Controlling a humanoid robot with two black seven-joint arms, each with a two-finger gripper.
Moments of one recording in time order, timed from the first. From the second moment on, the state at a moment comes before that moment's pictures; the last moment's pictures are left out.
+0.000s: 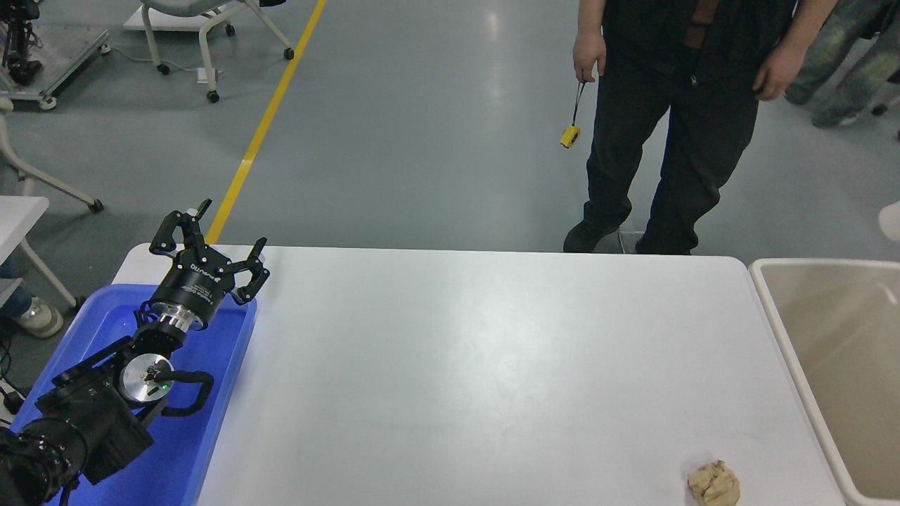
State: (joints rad) left arm -0.66 0.33 -0.56 -0.36 -0.18 -0.69 -0.51; right arm 0.99 -0.84 -0.51 0.12 -0.50 0.18 0.52
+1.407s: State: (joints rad) left arm -0.66 0.33 -0.56 -0.36 -0.18 -0.69 -0.51; right arm 0.67 -0.49 -0.38 -0.02 -0.33 0.10 0.14
